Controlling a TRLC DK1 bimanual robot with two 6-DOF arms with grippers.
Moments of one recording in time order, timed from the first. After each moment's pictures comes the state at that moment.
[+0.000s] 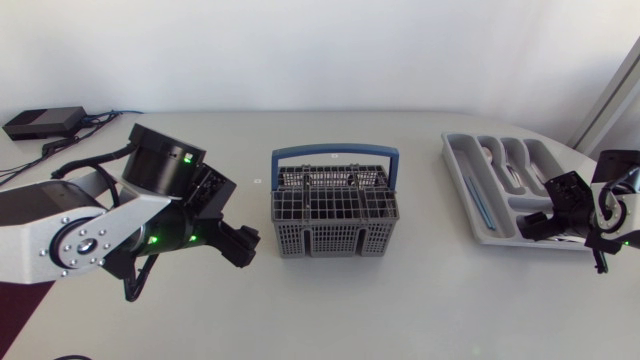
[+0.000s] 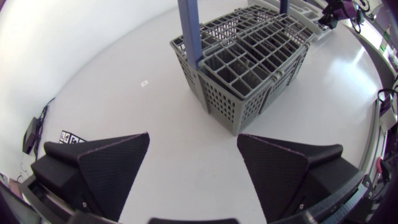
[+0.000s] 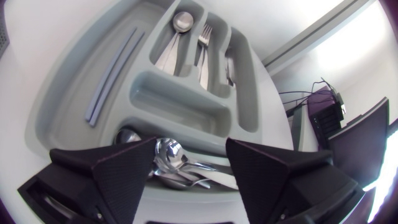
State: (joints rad) left arm -0.55 1.31 0.71 -0.25 -0.13 0.17; right arm -0.43 1.70 0.71 0.23 0.09 -0.66
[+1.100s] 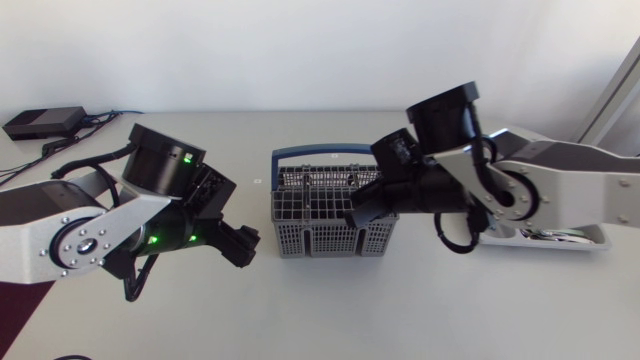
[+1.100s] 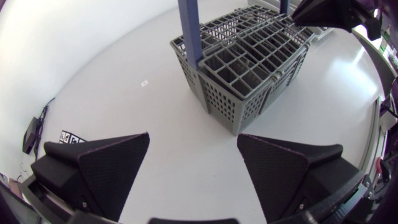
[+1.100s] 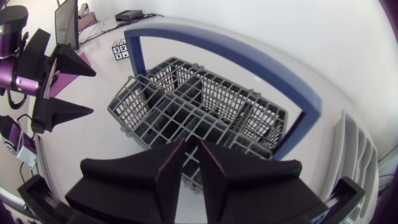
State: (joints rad) left arm -0.55 1.31 0.71 -0.25 -0.13 0.17; right arm 0.56 1.47 0.87 -0.14 -0.09 -0.03
